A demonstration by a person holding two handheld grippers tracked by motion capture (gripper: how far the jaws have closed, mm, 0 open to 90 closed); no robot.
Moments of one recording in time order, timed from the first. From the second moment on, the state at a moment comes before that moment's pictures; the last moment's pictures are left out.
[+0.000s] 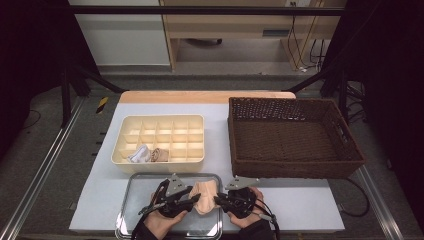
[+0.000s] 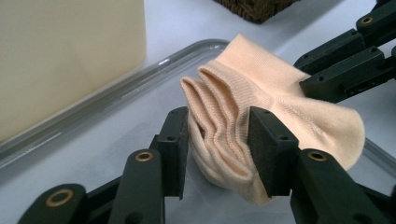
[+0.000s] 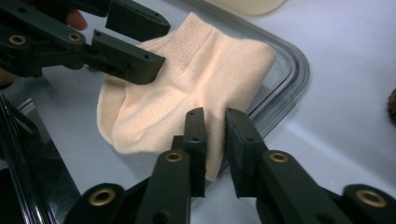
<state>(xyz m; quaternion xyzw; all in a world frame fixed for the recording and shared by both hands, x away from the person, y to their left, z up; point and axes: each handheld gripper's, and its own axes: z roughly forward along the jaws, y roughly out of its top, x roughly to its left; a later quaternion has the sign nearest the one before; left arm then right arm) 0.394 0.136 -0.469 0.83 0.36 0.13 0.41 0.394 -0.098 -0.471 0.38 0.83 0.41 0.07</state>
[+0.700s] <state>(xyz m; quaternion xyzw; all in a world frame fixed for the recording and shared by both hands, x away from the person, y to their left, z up) 0.379 0.124 -0.448 0.83 0.33 0.14 0.43 0.390 -0.114 -0.467 0.40 0.80 0.44 0.08</state>
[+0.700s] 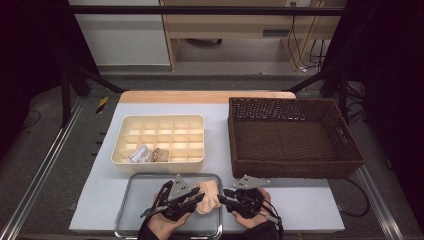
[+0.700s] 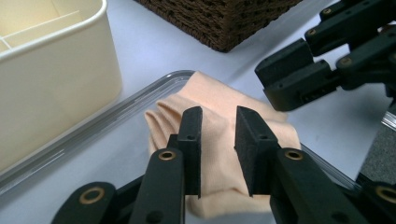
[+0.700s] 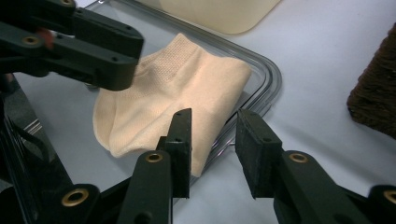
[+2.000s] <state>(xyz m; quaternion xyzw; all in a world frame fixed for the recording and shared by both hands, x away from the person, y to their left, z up) 0.394 0.101 -0.472 0.85 0.33 0.14 0.38 0.395 -0.098 -0.477 0.41 0.81 0.41 0.06</state>
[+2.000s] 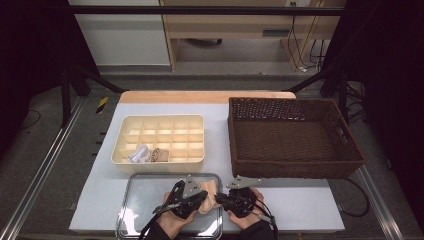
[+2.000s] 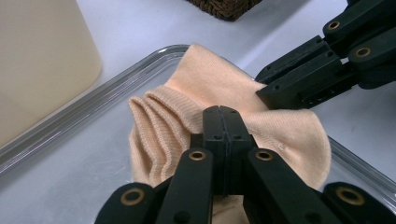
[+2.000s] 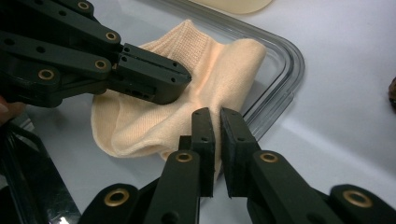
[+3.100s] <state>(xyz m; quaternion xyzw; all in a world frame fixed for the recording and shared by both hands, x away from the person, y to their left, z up) 0.388 0.153 -0.466 0.83 0.36 0.14 0.40 0.398 -0.083 -0.454 0.35 0.81 0.46 0.05</state>
